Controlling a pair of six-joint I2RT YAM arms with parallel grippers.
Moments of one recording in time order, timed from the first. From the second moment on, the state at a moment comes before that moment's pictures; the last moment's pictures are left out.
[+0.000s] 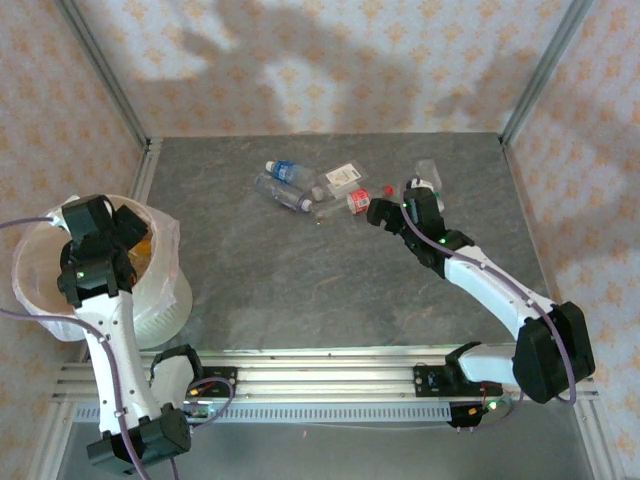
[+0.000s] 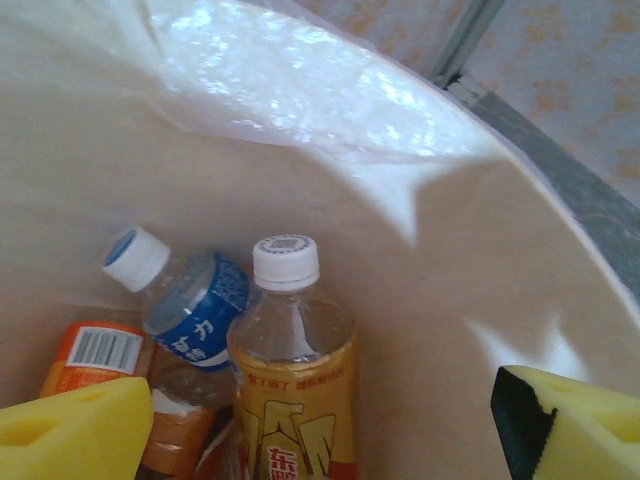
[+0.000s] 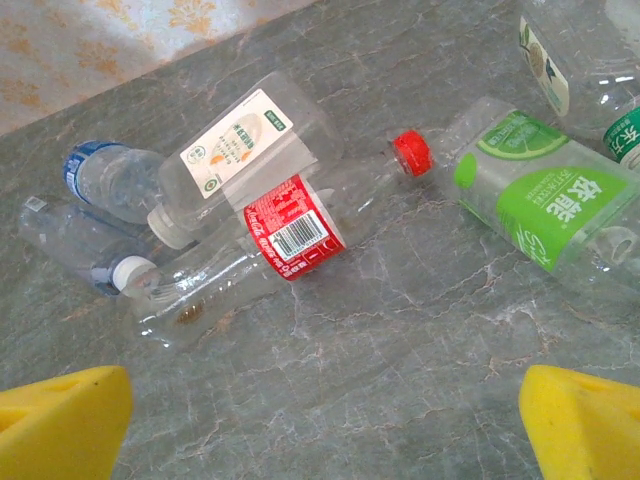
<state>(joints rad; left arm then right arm) 0.44 0.86 1.15 -0.96 -0.20 -0.43 0.44 1.26 0.85 -0.21 0.15 0.57</state>
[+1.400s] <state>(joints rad) -0.31 1.08 1.27 -0.45 0.11 -0.59 0.44 1.21 0.87 -0.22 0.19 0.56</state>
